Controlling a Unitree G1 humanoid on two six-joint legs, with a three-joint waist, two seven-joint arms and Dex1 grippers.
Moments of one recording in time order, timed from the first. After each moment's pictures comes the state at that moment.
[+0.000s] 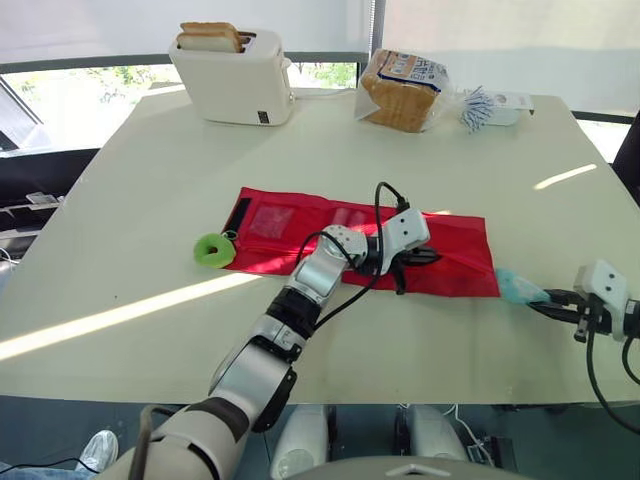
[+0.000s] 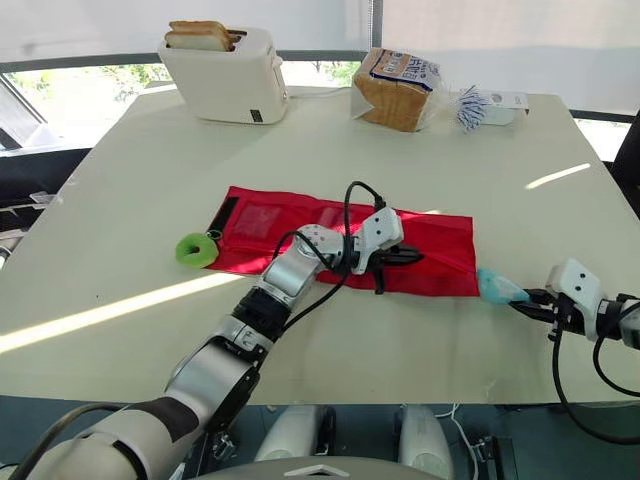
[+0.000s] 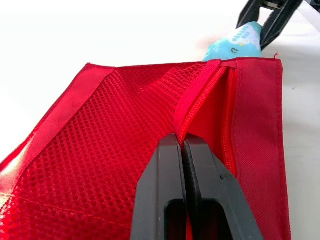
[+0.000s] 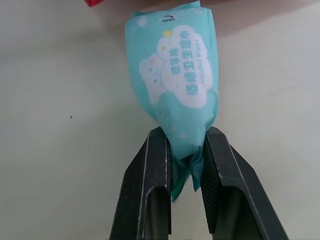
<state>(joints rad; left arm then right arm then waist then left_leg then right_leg) -0.78 0.08 -0.36 0.50 0.01 0.15 -0.98 0.01 -0.92 -0.21 0.21 0.27 0.02 1.17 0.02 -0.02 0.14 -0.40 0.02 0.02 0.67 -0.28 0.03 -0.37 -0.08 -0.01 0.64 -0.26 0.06</state>
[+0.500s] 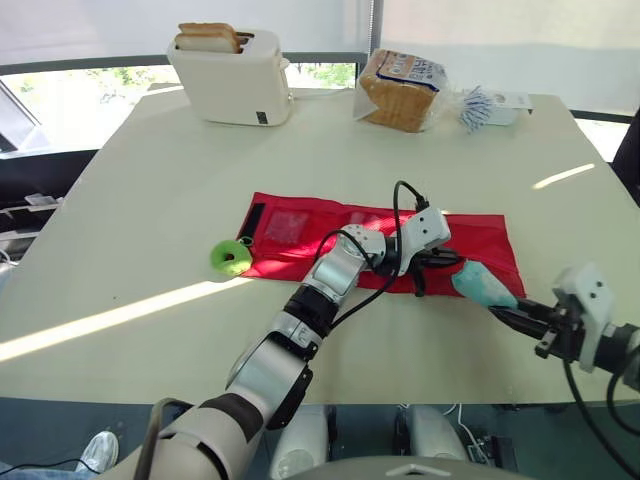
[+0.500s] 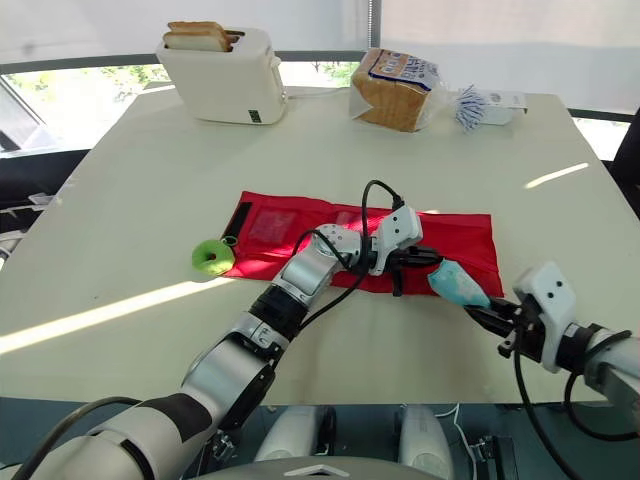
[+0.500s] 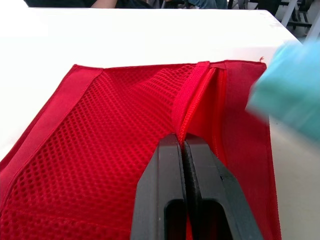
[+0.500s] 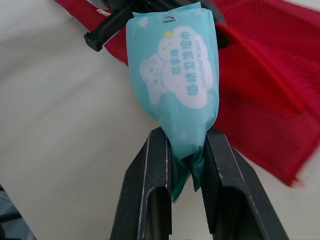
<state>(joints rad) -0.82 -0.01 -0.36 0.56 0.00 0.17 -0.97 0.24 -0.77 -0.33 -0.71 0.65 0.91 0.58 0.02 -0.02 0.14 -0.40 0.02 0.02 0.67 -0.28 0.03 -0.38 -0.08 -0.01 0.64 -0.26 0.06</state>
